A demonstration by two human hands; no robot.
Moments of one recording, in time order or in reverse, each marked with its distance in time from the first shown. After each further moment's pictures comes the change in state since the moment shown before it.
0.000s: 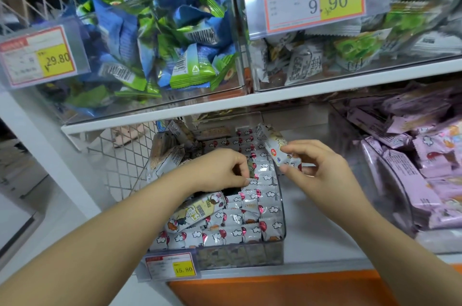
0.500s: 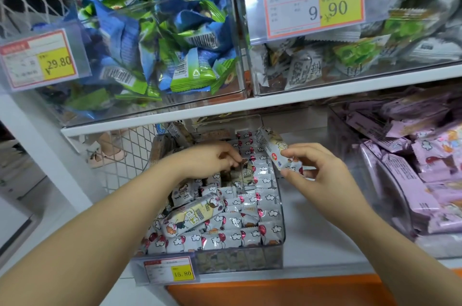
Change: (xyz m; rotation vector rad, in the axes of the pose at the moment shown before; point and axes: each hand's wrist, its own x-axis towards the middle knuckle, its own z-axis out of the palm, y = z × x) left_hand 0.004 -0.013 -0.022 -0.076 0.001 -0.098; right_hand 0.001 0.003 -0.002 -0.013 -0.011 0.008
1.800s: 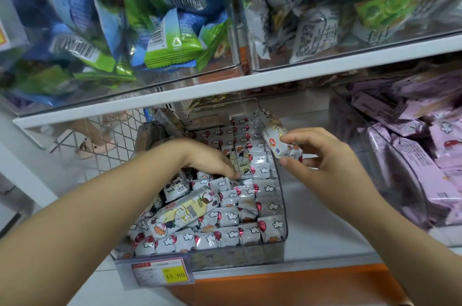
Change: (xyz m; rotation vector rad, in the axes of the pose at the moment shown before) left_hand 0.042 -0.012 0.014 0.237 -0.515 -0.175; right_hand 0.004 0.002 0.002 0.023 -0.010 0.008
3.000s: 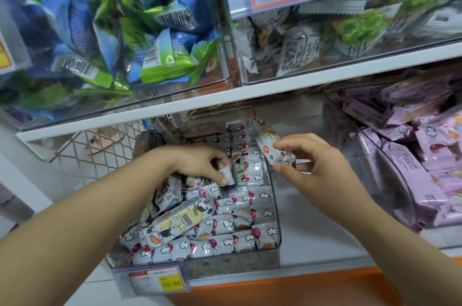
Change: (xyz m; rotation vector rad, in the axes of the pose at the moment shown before) left_hand -0.015 -0.011 -0.002 -0.108 0.215 0.112; right_hand 0.001 0.001 -0.001 -0.003 -0.004 0.010
